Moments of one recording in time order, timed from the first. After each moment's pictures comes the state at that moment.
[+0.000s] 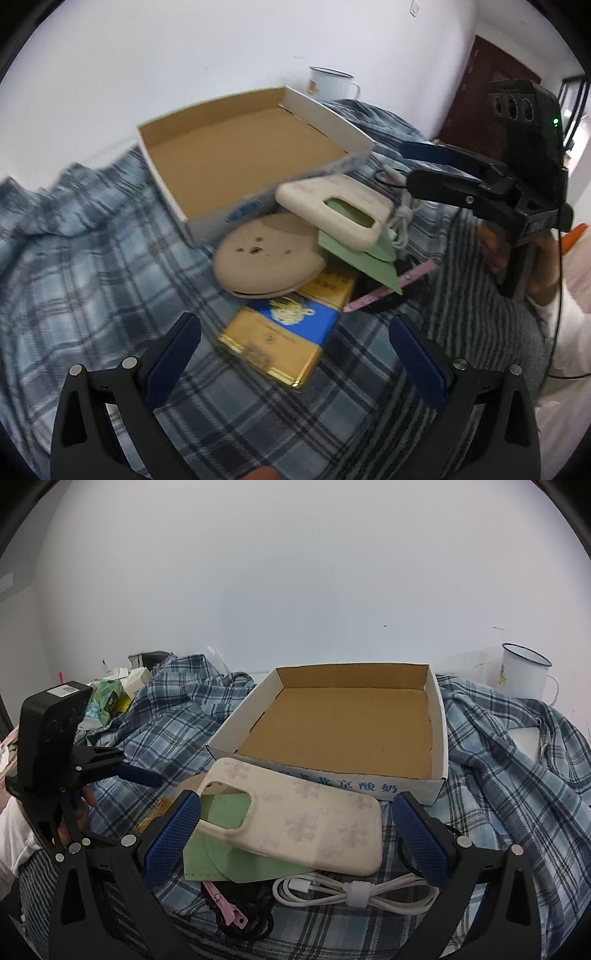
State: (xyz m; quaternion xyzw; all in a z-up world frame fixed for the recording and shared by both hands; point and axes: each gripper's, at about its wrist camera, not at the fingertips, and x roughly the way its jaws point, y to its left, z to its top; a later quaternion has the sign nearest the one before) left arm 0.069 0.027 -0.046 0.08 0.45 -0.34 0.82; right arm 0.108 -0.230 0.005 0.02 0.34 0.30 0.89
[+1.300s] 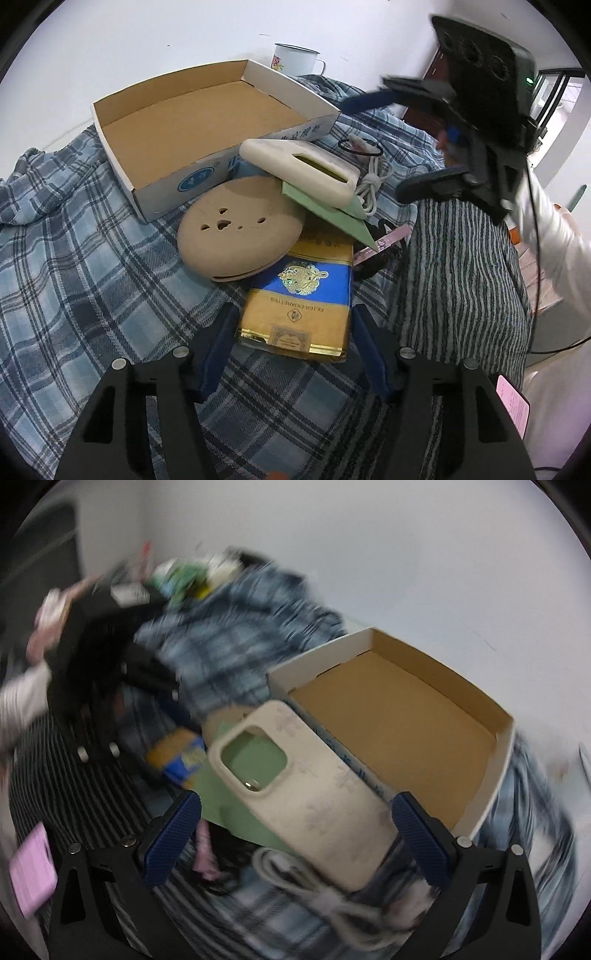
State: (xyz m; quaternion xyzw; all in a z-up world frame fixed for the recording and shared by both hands) left arm 0.059 0.017 -0.063 0.08 0.47 -0.40 0.78; right arm 0.127 -0.195 0.010 -0.22 0.37 0.47 0.77
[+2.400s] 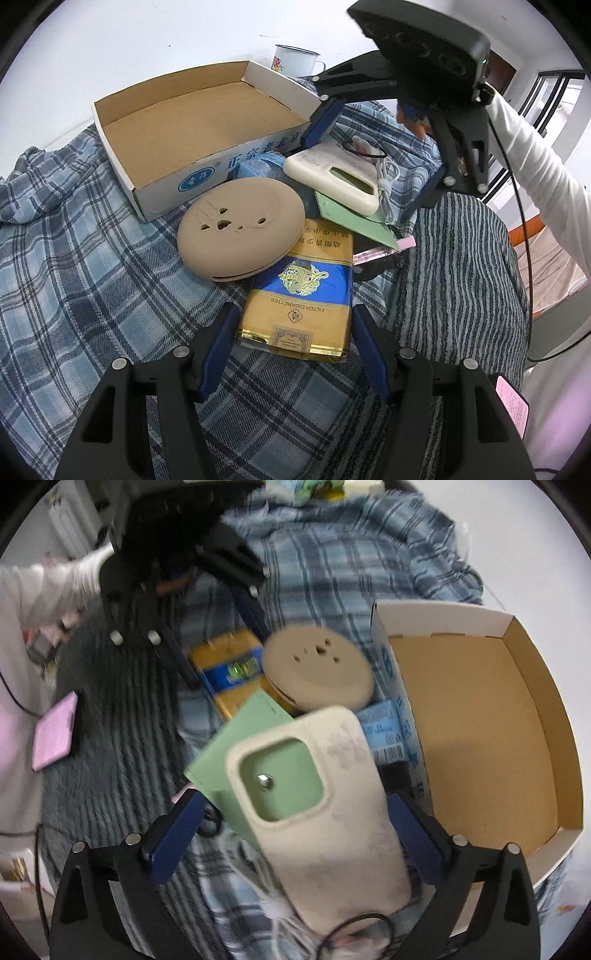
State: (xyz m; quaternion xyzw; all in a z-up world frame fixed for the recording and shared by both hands) left arm 0.059 0.021 -0.066 0.08 0.47 -0.40 0.78; right arm 0.148 -0.152 -0.023 -0.39 0.42 0.62 0.54
